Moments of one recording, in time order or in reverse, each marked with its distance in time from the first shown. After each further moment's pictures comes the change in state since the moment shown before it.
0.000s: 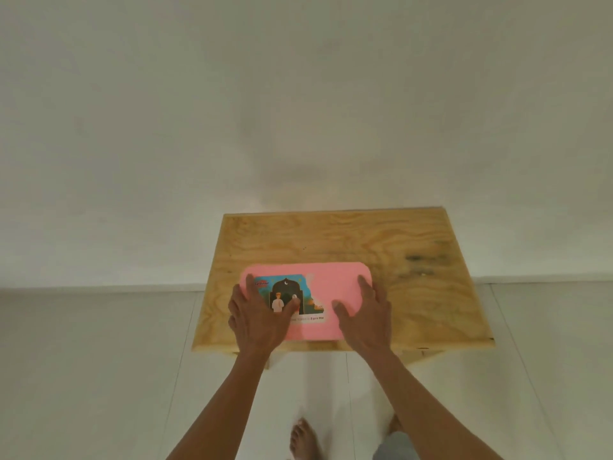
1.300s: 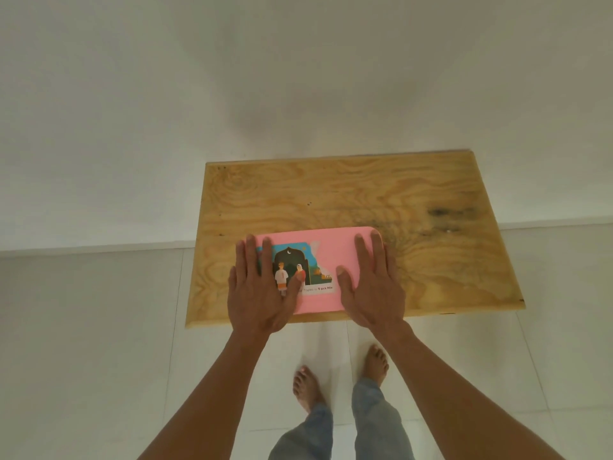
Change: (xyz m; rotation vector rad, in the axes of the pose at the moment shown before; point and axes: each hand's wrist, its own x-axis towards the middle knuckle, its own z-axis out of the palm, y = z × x) left_hand 0.046 -0.059 0.045 0.271 -0.009 0.400; right_hand 0.035 0.030 0.070 -0.414 0.129 -0.266
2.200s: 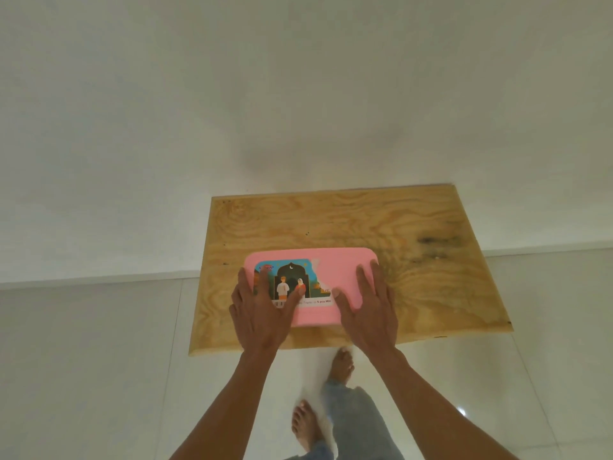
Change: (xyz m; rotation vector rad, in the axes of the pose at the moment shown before) left_hand 0.007 0.017 -0.024 -0.189 0.034 -0.225; right_hand -0.006 -0.017 -0.017 0.190 0.067 0.166
